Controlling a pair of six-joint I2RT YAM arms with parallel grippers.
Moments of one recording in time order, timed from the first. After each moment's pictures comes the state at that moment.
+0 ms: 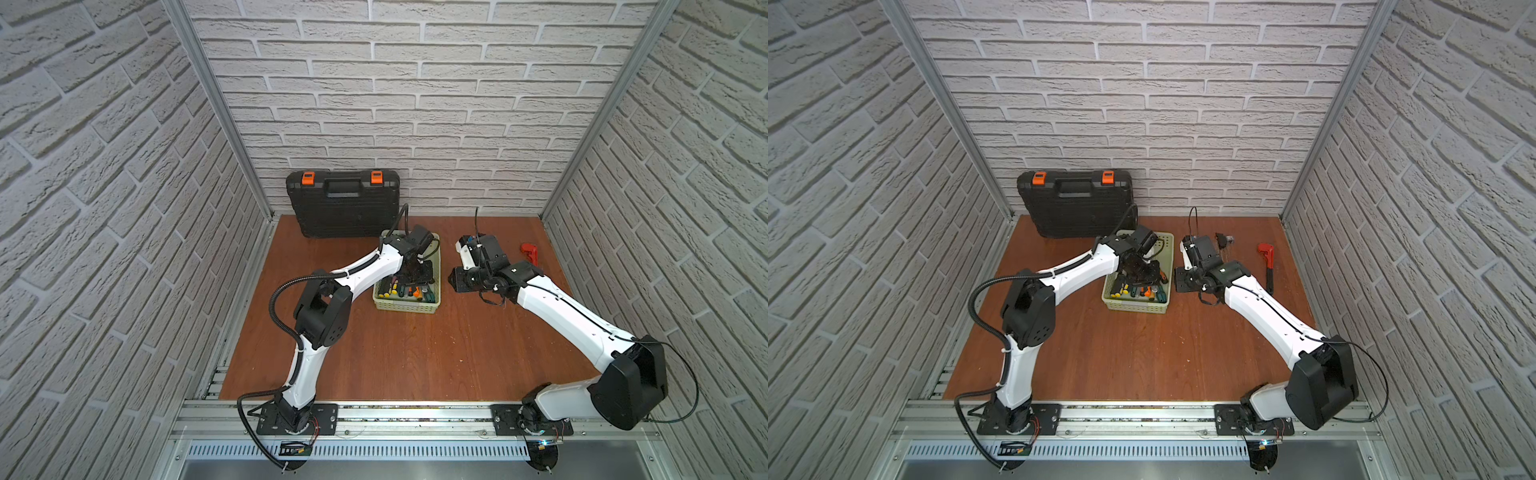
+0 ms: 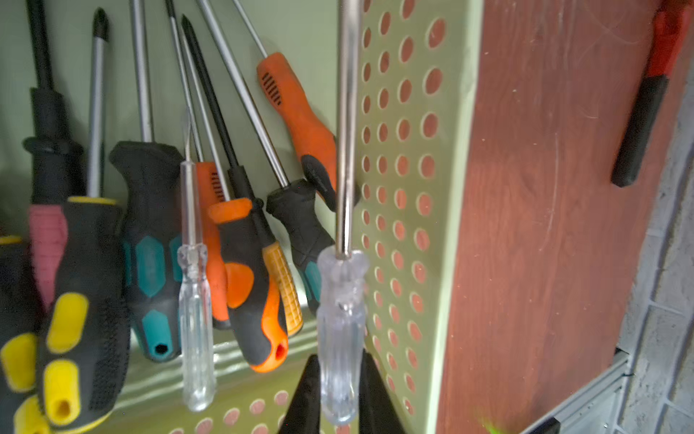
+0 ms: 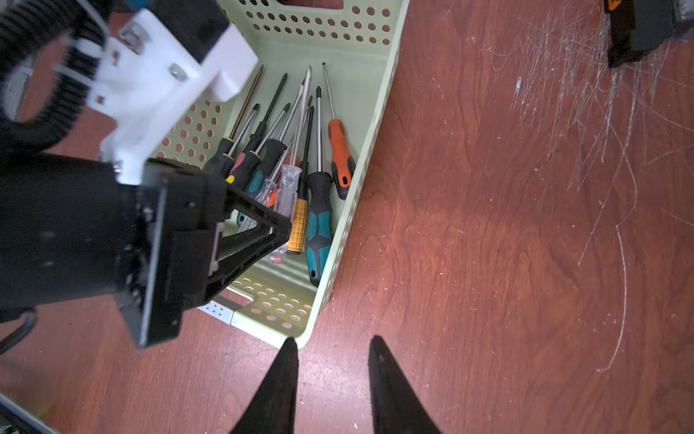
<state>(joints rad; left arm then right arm) -0.73 2.12 1.80 -0.84 0.20 -0.67 0.43 1.40 1.17 -0.71 -0.02 0.36</state>
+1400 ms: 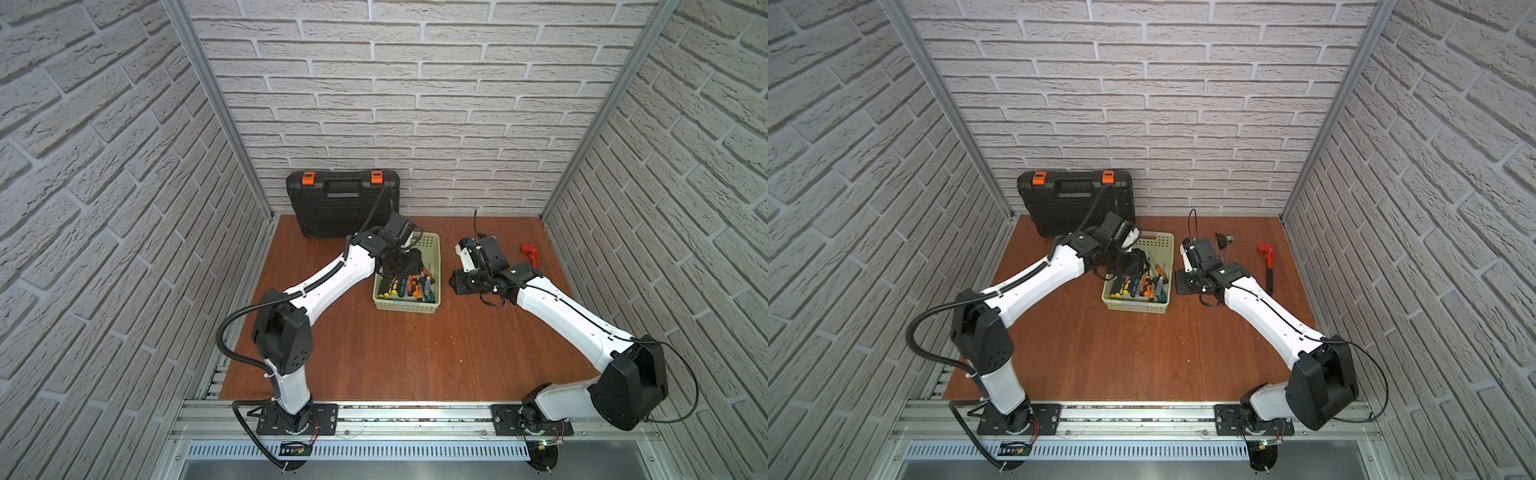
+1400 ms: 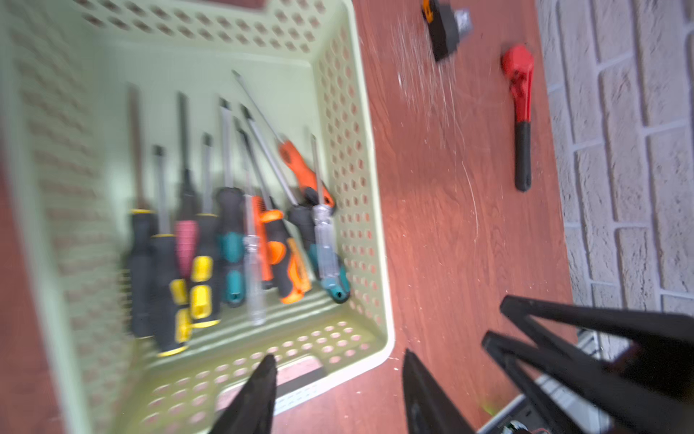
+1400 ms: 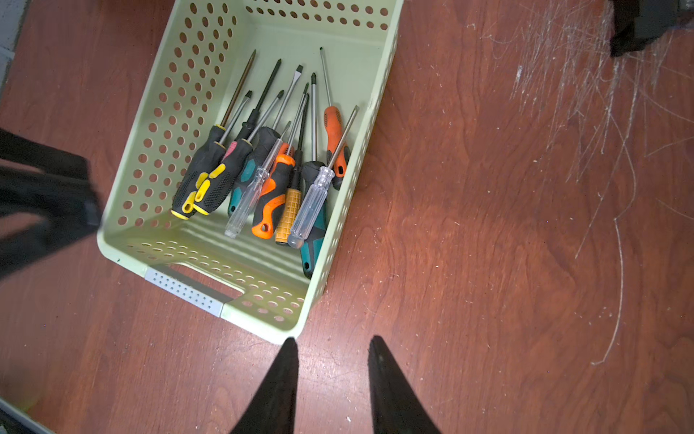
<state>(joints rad) -0.65 1.73 1.58 -0.79 0.14 -0.54 0.43 1.39 1.15 -0.72 -0.01 0.35</state>
